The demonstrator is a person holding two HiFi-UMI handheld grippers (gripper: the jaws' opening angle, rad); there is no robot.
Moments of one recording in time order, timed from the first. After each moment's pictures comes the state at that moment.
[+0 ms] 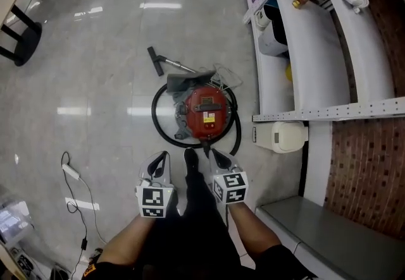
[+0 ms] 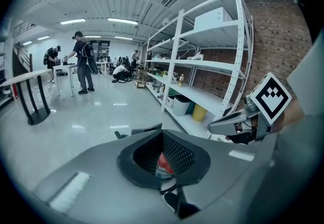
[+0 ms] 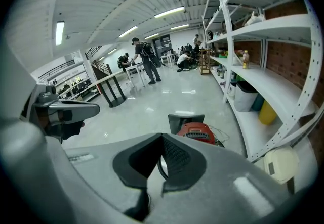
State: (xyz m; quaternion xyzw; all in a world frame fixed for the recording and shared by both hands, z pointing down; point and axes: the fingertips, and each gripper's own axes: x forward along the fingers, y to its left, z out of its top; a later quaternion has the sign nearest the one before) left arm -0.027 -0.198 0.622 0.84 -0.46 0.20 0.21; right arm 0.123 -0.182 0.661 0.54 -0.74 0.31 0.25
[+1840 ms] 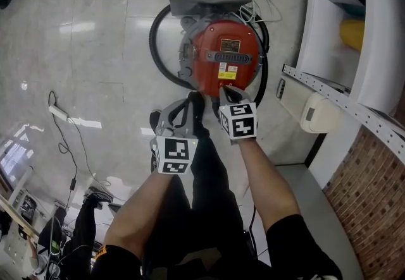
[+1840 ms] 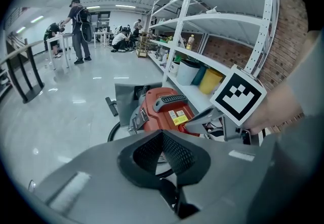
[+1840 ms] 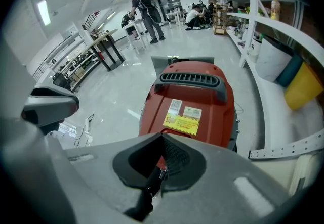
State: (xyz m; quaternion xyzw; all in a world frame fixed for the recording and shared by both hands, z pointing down) left arm 0.068 -0.230 0.857 0.78 -0.43 0.32 0.31; right arm 0.172 -0.246 0.940 0.42 -0.71 0.40 0.40
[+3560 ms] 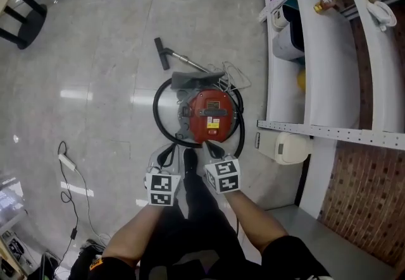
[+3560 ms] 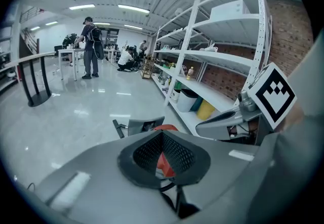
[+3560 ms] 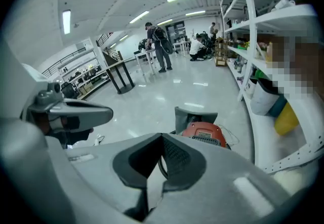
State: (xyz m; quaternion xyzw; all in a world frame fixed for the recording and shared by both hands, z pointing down) left arm 0.006 -0.246 0.698 0.80 -0.47 0.22 0.29; right arm 0.104 -0.247 0.726 0.46 -0.77 0.32 0.31
